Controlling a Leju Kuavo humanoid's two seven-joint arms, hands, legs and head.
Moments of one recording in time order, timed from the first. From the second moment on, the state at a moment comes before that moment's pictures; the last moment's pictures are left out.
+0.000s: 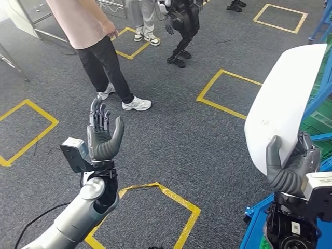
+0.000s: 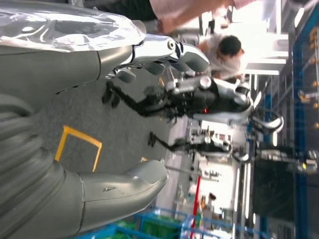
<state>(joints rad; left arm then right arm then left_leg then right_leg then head) -0.19 0.15 -0.47 -1.56 0.34 0.45 -0.52 -0.13 -0.18 0.52 -1.79 0.27 -0.58 -0.19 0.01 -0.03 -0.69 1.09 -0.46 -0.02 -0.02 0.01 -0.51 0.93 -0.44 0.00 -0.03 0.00</state>
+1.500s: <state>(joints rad) -0.21 0.14 -0.48 -1.56 0.34 0.44 -0.51 -0.12 -0.18 0.52 -1.79 0.27 -0.57 -0.19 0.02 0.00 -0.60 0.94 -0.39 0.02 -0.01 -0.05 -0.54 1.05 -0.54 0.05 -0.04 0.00</state>
